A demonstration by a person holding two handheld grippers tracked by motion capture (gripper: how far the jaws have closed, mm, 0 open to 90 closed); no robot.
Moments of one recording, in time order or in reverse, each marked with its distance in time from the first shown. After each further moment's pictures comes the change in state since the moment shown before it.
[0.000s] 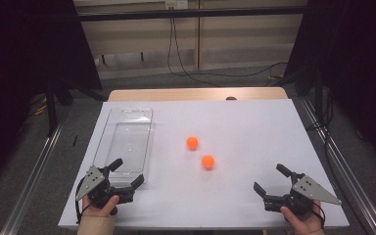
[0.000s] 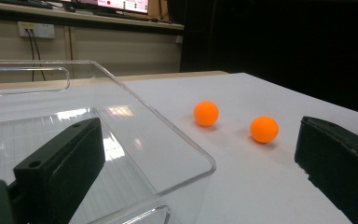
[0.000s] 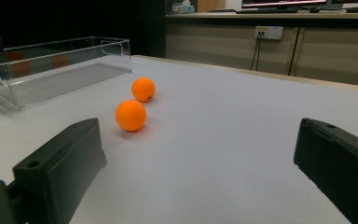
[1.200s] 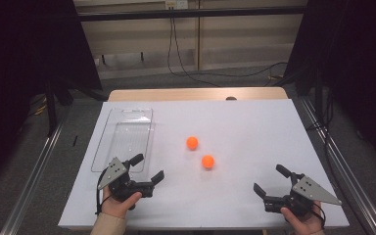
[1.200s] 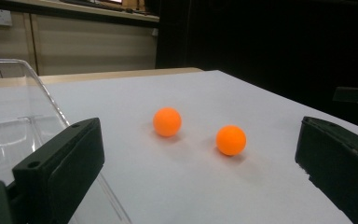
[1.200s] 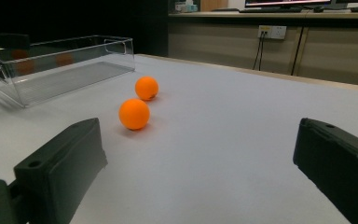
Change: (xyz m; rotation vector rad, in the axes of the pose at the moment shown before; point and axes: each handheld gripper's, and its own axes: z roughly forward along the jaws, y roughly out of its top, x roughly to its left) left arm -0.028 0.009 0.044 0.037 -0.095 -0.023; right arm 0.001 0.000 -0.001 0.002 0.011 -0.002
